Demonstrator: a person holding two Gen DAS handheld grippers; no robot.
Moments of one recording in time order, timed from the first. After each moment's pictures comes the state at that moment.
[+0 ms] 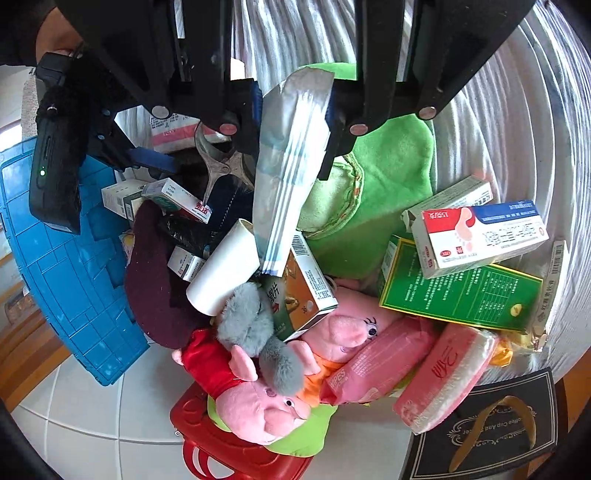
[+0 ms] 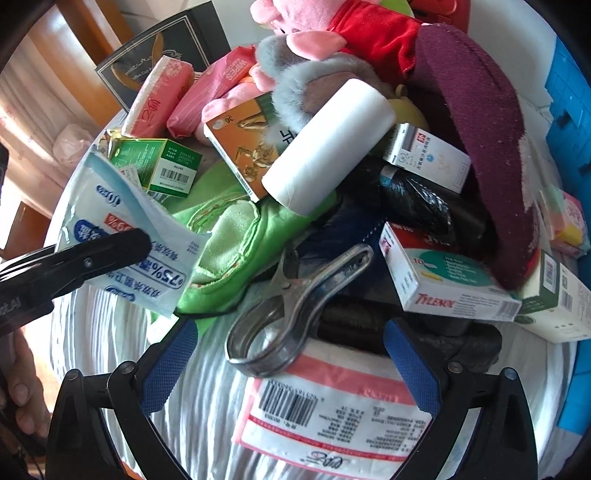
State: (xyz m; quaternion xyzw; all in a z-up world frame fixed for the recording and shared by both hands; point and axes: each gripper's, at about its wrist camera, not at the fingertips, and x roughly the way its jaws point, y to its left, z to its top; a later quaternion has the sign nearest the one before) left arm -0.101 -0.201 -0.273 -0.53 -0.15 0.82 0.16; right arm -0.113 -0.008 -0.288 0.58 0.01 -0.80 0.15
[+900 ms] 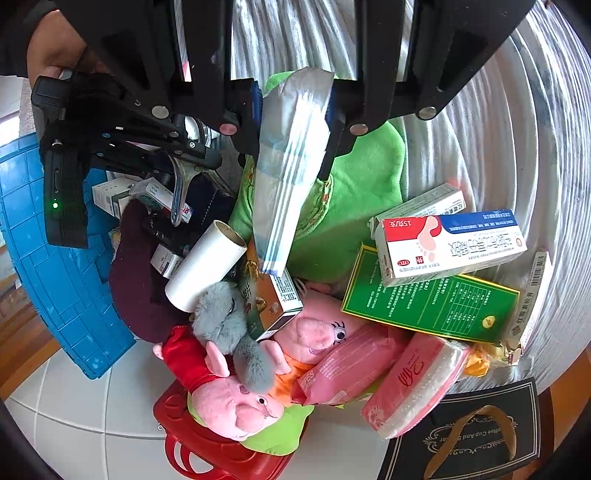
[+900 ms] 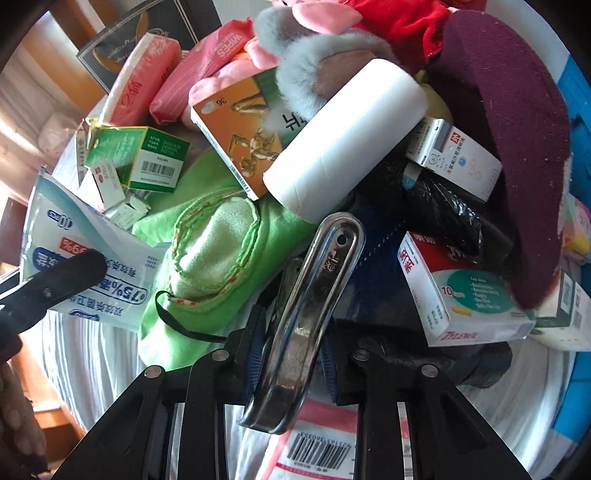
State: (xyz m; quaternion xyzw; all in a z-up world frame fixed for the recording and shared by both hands) left arm -0.098 -0.218 -0.278 -0.54 -0.16 0.82 0.14; right arm -0.135 -0.022 -0.295 0.61 0.02 -0.78 0.13
